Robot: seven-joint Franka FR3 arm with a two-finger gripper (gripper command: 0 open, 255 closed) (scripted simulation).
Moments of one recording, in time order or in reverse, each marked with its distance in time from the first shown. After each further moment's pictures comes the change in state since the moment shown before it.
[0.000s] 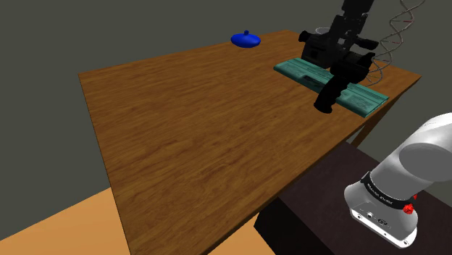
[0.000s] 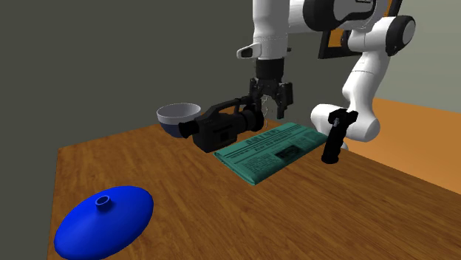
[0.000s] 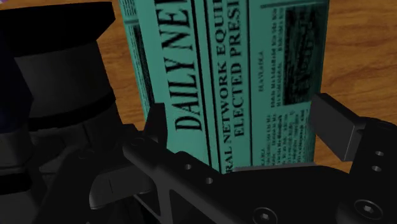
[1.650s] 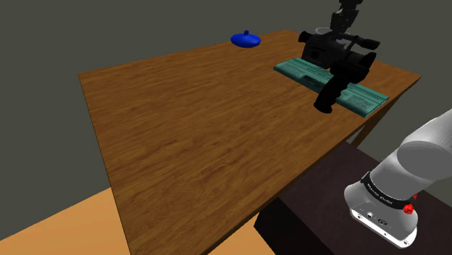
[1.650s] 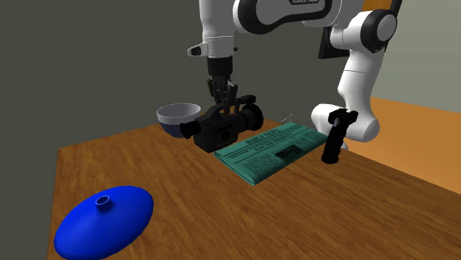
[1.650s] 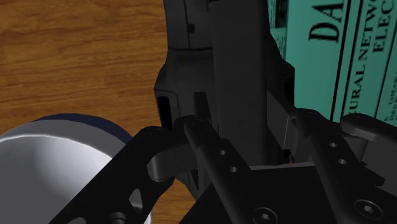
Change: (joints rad) arm -0.051 0.348 -0.155 0.324 -0.042 0.036 -0.241
